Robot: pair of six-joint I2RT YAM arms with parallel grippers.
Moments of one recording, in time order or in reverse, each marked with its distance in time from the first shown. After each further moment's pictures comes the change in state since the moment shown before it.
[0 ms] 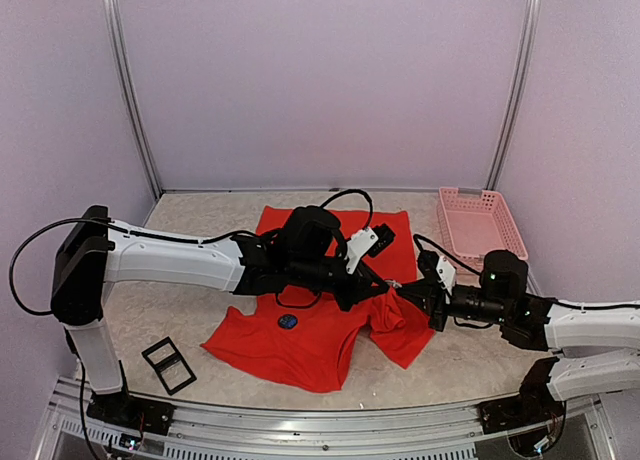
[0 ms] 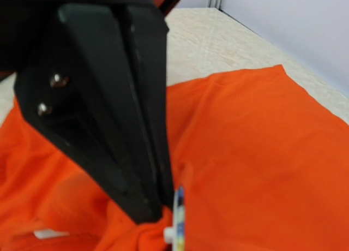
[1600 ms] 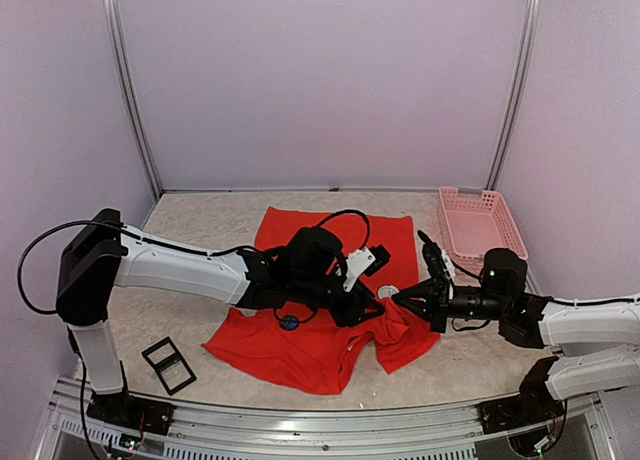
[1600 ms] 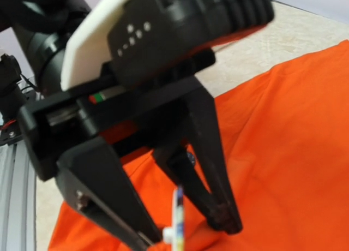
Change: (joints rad) left arm -0.018 0.037 -0.065 0.017 -0.062 -0.014; right arm -0.068 0.064 -0.014 0.100 -0.238 0.320
